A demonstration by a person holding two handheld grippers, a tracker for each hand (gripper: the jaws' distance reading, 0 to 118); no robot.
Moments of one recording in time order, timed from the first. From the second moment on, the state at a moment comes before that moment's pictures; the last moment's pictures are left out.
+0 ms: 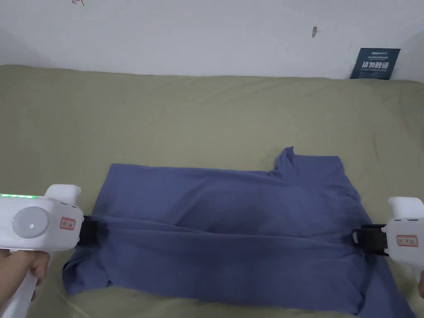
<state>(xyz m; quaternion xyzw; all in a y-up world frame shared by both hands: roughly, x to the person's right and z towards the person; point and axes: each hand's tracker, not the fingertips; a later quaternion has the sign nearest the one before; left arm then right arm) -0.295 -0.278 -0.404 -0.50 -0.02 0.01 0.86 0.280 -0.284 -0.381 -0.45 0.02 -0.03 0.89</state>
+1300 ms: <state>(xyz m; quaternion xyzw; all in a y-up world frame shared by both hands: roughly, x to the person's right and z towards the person) -0.292 -0.313 -0.334 -0.51 0.01 0.06 0.86 0.294 -0.302 -0.257 -0.45 0.00 -0.10 0.89</state>
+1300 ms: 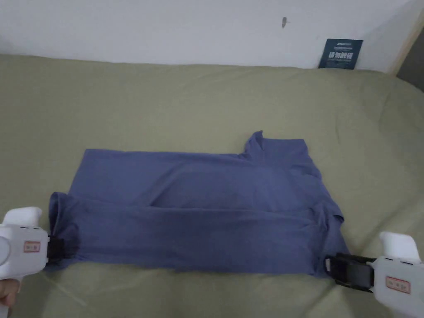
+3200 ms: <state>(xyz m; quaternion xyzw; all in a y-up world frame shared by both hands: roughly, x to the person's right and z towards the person) -0.320 -0.230 -0.271 -0.44 -0.01 0.05 0.90 0.274 -0.239 -0.211 -0.41 0.03 -0.07 0.91</state>
